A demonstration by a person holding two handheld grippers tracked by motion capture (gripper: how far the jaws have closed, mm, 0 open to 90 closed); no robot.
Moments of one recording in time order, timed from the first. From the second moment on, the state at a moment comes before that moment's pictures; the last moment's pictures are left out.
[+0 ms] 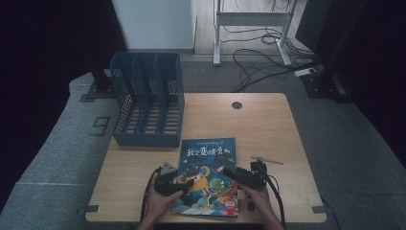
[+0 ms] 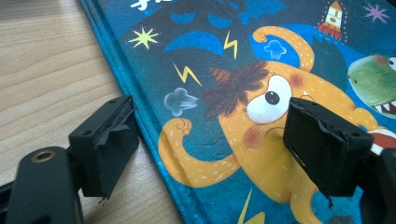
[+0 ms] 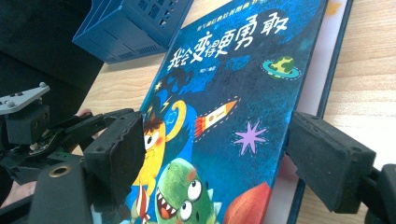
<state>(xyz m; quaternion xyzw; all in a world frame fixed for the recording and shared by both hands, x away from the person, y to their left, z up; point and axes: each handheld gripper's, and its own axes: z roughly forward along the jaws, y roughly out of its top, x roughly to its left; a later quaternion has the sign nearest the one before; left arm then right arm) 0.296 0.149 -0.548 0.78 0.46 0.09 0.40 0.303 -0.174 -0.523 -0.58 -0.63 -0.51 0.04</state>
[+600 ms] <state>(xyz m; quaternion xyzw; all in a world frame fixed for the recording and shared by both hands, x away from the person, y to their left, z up) 0.295 0.148 -0.548 0.78 0.46 0.10 0.40 0.303 -0.172 -0.527 -0.57 -0.65 -0.49 0.02</state>
